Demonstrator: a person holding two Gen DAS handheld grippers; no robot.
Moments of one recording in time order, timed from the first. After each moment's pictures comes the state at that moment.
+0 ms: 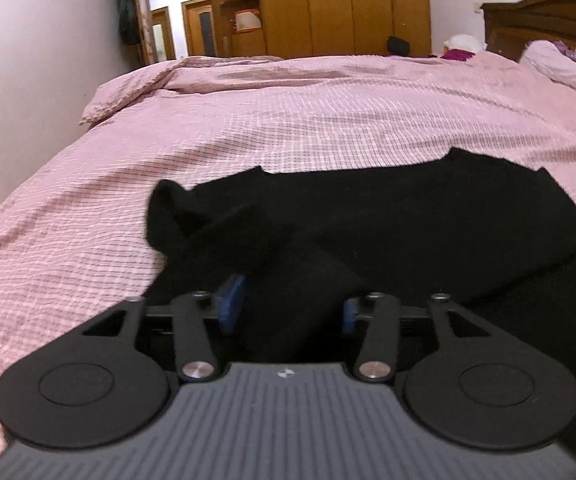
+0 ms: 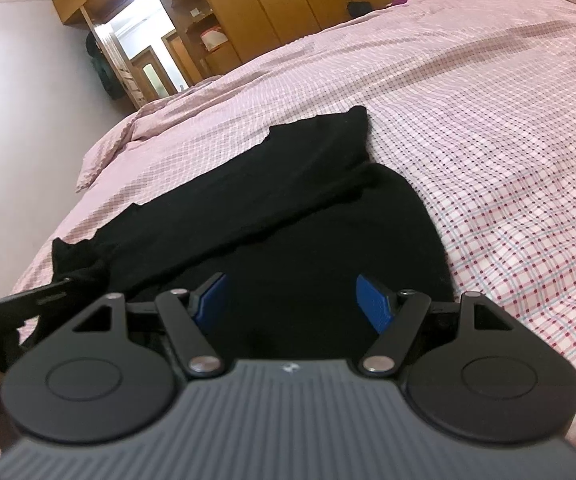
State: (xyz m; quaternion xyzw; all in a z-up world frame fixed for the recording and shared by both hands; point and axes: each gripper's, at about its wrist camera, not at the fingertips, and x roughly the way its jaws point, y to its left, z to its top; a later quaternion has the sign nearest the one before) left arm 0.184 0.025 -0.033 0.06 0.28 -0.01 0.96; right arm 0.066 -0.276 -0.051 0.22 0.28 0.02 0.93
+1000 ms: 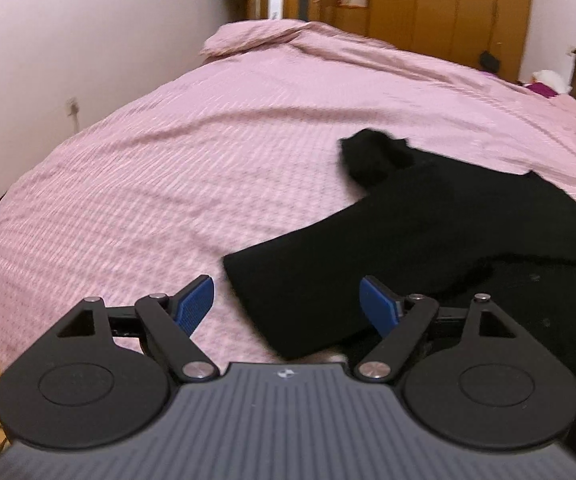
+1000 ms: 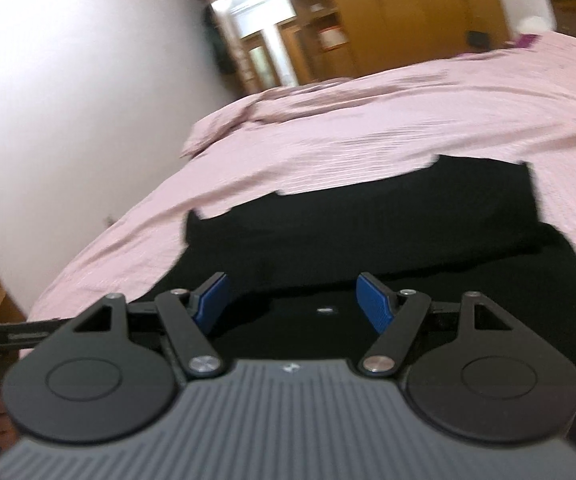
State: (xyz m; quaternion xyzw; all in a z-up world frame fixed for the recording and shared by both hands) left arm 0.054 0.160 0.004 -0.05 0.33 0.10 0.94; right arm 0.064 -0.161 0.012 0.13 0.25 0.19 0.94
